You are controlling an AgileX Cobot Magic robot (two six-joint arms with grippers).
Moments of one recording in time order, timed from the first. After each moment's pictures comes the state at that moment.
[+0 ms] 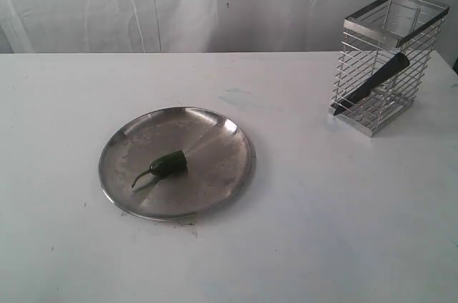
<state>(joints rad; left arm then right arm) -0.10 0.00 0.02 -0.08 0.42 0.08 -0.12 0.00 0.00 -0.12 0.34 0.23</state>
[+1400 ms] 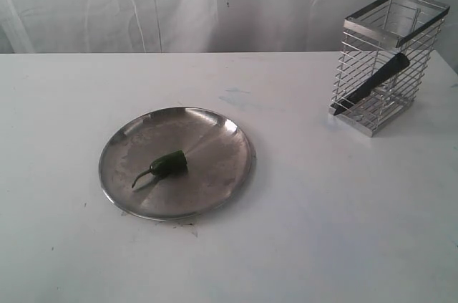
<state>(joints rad) -0.10 0.00 0.02 -0.08 0.42 0.08 -0.12 0.51 -0.64 -0.57 0.08 0.43</state>
